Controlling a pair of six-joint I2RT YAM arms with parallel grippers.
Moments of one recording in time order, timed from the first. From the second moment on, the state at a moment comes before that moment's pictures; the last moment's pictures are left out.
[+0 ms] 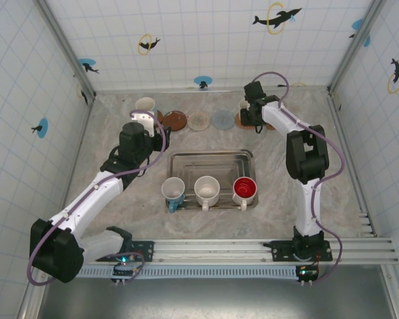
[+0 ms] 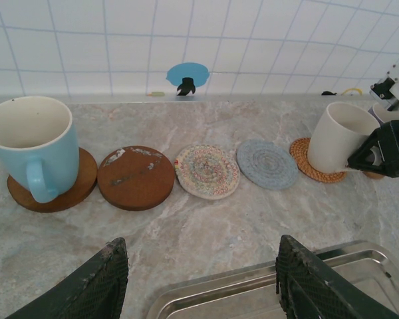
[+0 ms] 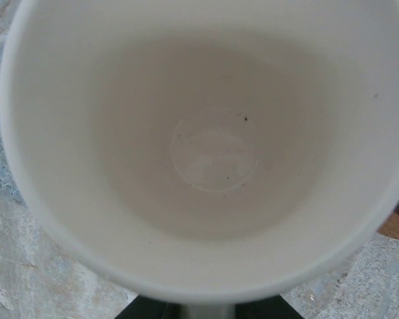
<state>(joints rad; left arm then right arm) -0.42 1.14 0.81 -0.05 -0.01 -0.21 0.33 2.17 1.77 -0.68 0.08 0.22</state>
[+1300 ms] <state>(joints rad) -0.43 1.09 0.81 -0.06 -0.01 -0.21 0.40 1.55 1.25 -0.36 0.18 0.41</state>
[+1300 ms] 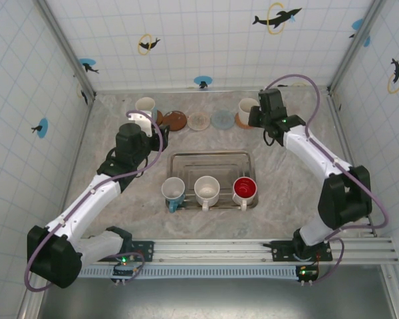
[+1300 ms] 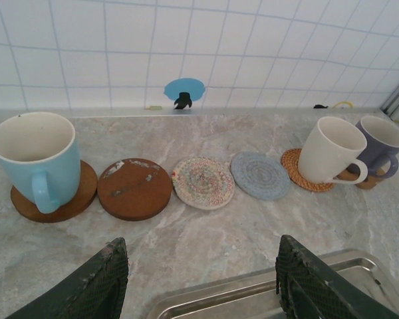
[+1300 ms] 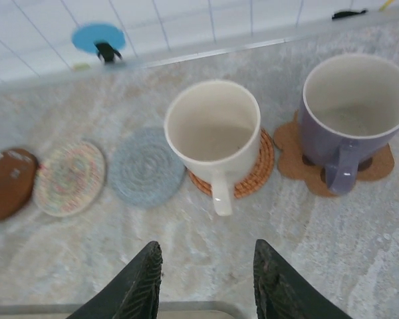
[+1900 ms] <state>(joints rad) -0.46 1.07 0.87 -0.22 -0.06 -0.28 0.49 1.37 0.95 -0.03 0.26 0.58</state>
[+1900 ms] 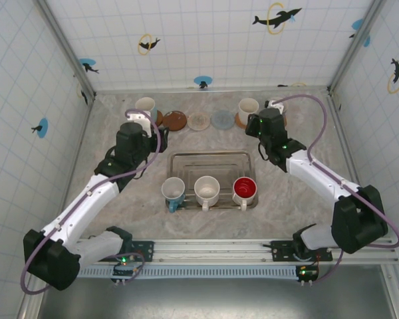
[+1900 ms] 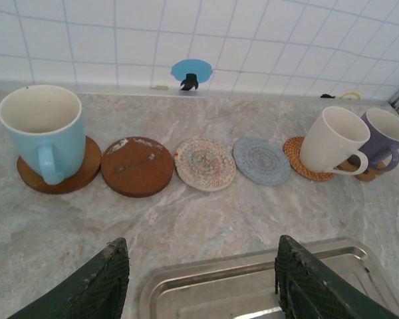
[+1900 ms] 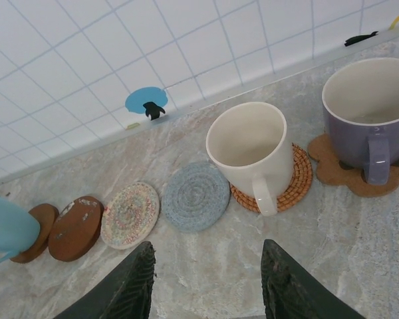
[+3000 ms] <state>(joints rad) -0.77 1.01 1.01 -0.95 -0.14 -0.48 0.49 1.37 0.94 0.02 0.22 0.59</state>
